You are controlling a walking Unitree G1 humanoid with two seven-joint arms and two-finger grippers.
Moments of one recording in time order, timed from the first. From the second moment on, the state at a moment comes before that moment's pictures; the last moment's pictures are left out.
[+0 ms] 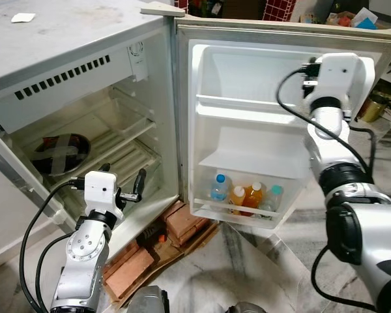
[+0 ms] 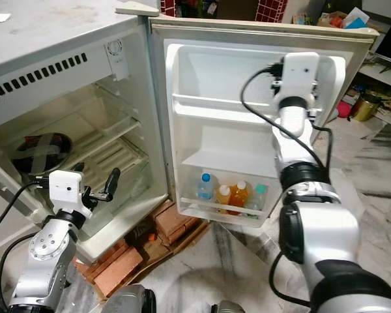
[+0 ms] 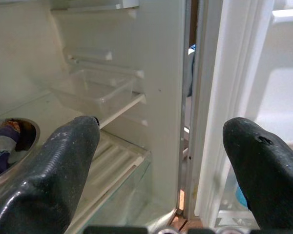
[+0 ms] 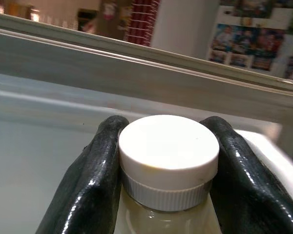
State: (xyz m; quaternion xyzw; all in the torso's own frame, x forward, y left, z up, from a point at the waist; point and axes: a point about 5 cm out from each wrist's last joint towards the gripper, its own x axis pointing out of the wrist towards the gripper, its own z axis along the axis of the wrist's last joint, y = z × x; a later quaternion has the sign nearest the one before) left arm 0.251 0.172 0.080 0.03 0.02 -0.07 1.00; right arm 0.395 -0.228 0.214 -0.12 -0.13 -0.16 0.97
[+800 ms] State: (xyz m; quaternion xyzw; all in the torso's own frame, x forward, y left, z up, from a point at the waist) left arm 0.255 0.167 0.080 0.03 0.02 -0.08 1.00; right arm 0.396 -0.239 0.212 -0.11 -0.11 -0.17 0.97
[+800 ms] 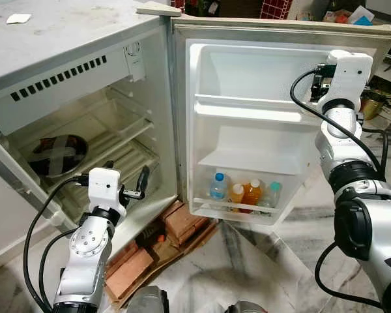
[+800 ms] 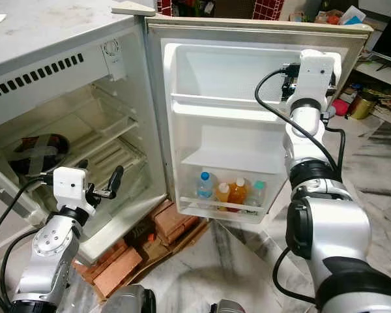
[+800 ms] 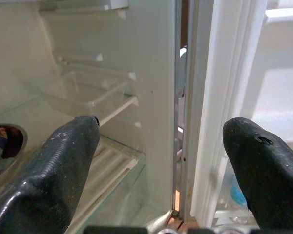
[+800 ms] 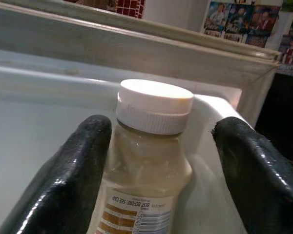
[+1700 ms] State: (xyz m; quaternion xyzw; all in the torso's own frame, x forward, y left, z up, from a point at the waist) left arm 0.264 0.163 0.071 0.06 0.04 -0.05 1.00; right arm 0.334 -0.217 0.148 -0.06 -0.15 -0.13 0.98
